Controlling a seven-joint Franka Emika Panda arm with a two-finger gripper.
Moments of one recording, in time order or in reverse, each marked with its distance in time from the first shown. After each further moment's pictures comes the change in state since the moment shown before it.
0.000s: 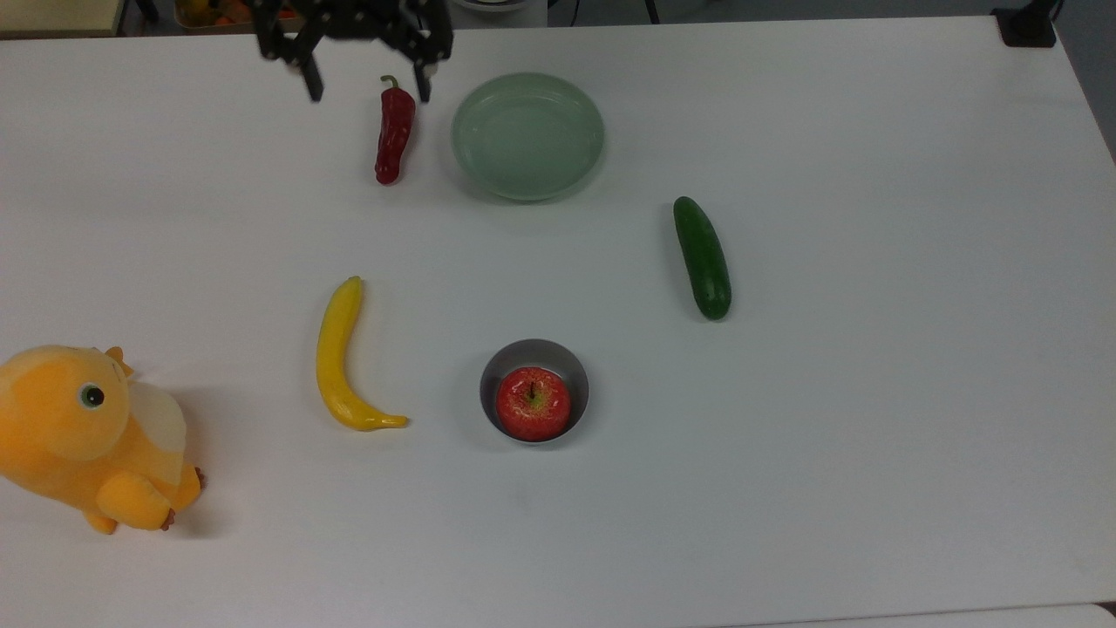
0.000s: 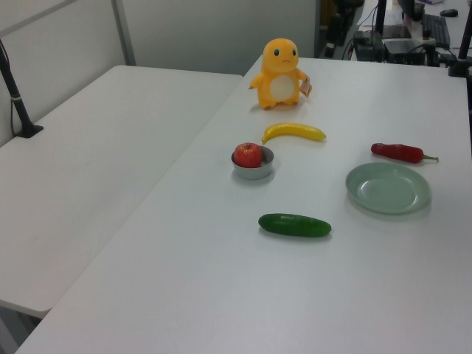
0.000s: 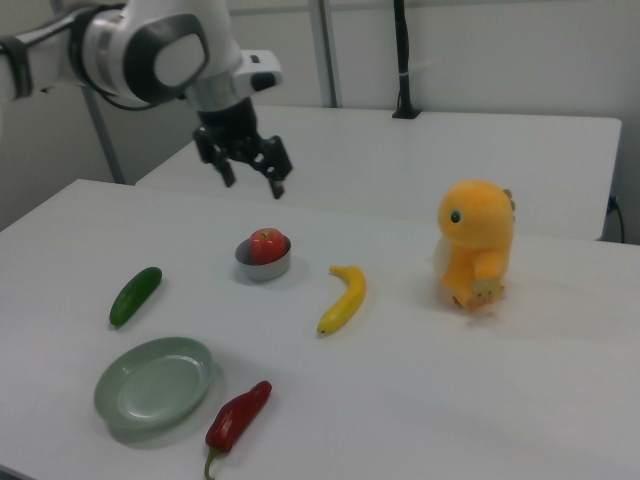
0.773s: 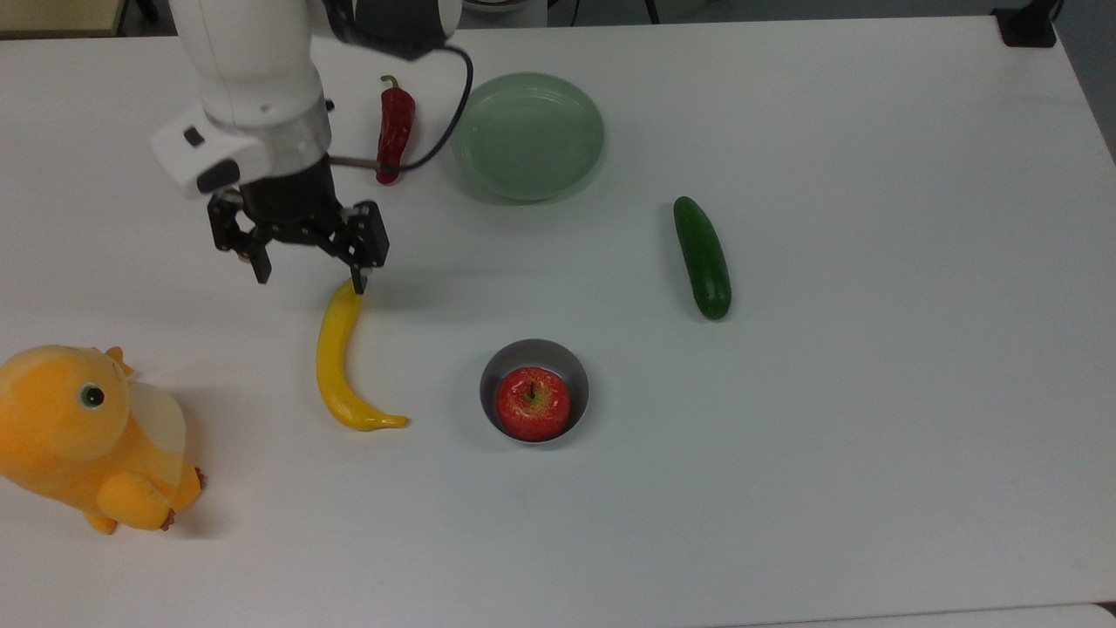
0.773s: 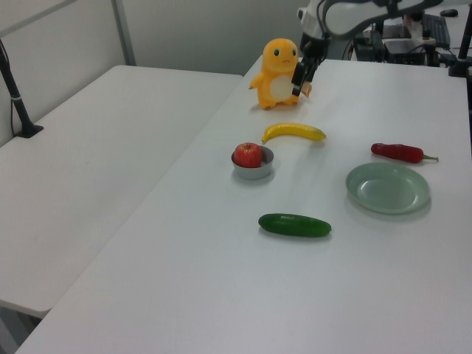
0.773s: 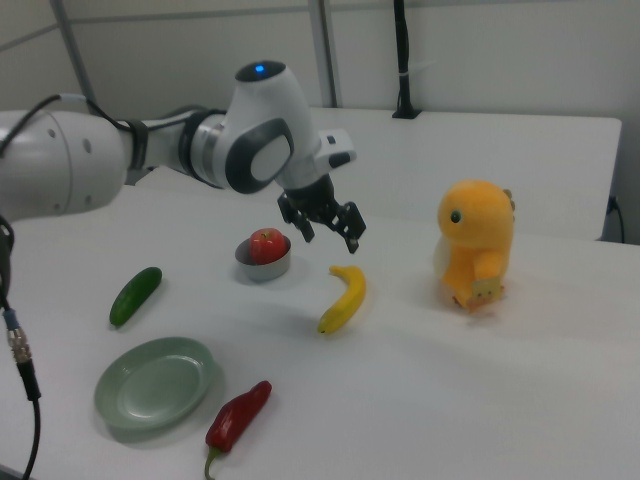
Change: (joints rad) arm -0.073 0.326 -0.001 0.053 0.000 0.340 -0.025
